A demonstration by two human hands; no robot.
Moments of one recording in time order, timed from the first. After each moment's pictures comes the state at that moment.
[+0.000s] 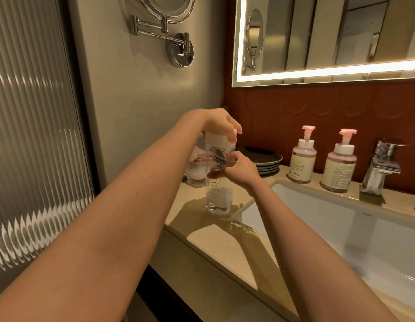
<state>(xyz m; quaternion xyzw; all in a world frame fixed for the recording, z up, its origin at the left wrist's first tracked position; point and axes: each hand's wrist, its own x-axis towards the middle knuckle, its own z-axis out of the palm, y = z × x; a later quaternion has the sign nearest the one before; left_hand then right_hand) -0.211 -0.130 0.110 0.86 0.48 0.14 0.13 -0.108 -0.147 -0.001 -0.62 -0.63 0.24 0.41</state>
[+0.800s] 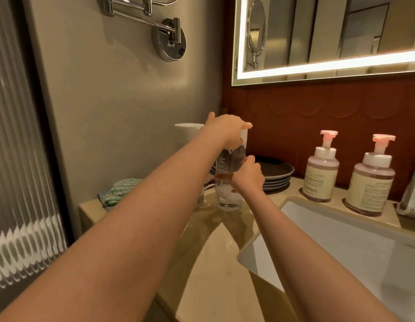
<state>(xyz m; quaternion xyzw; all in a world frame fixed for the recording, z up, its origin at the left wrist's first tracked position) -0.159 -0.019 0.083 0.85 0.49 0.10 -0.18 -0.085 0.005 -0.032 -0.73 -0.51 0.11 0.44</state>
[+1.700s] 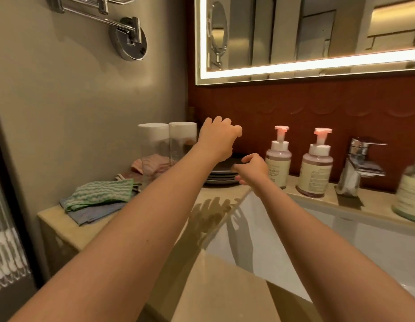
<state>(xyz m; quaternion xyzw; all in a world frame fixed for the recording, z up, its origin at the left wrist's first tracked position) -0.110 -0.059 0.057 0.86 0.39 0.22 -0.25 -0.003 -0.061 -0.013 -0.69 -0.45 0.22 0.53</state>
